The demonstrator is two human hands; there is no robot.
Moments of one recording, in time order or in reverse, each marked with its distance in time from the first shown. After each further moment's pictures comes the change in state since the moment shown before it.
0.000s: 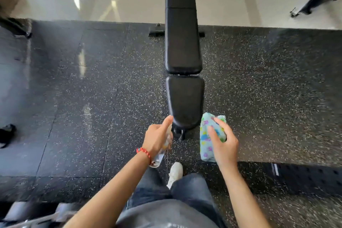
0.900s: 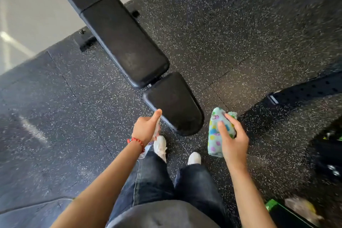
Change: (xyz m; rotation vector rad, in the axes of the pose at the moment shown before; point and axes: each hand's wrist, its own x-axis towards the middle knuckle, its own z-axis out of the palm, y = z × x) left_hand 0.252 0.104 -0.040 0.683 -0.358 0.009; right_hand 0.085 -0.038 0.109 0.116 0.644 0.368
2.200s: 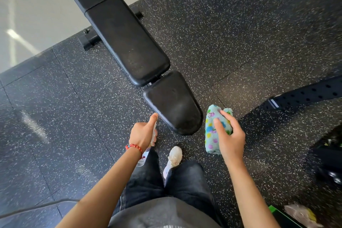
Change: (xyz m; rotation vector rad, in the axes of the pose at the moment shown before) left_hand -0.033 -0.016 0.007 -0.006 0.084 -0.019; right_hand -0.001 0.006 -0.009 0.045 -0.114 -0.051
